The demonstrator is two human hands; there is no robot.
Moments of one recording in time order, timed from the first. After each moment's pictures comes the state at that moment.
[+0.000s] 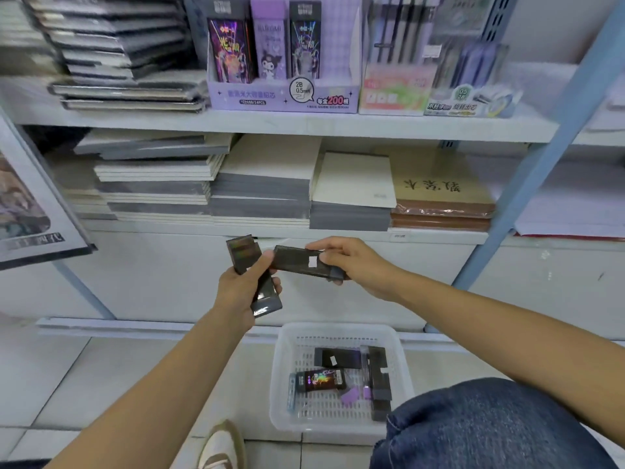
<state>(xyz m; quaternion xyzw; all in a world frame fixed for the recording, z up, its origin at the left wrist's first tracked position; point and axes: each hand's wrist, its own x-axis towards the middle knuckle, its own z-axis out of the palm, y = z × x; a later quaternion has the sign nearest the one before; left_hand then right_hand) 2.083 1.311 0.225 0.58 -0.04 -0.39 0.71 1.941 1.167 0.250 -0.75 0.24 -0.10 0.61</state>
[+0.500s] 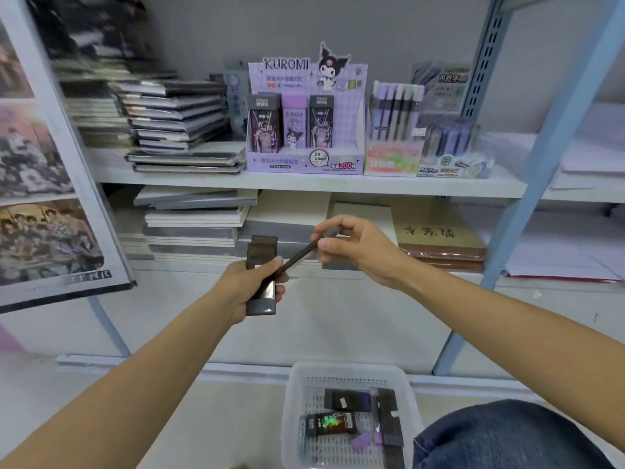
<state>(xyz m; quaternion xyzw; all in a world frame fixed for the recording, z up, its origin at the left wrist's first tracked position) 2.106 1.332 0.310 0.63 -0.18 -0.41 0.64 1.951 1.183 0.343 -0.71 0.09 -0.24 0.66</state>
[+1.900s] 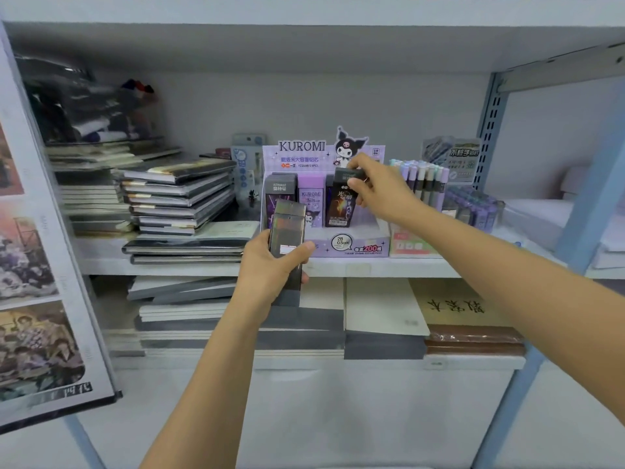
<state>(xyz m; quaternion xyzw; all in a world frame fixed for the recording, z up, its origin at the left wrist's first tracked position) 2.162 1.261 0.417 0.57 -0.40 -0.20 0.69 2.045 1.087 0.503 -0.89 0.24 -0.36 0.13</state>
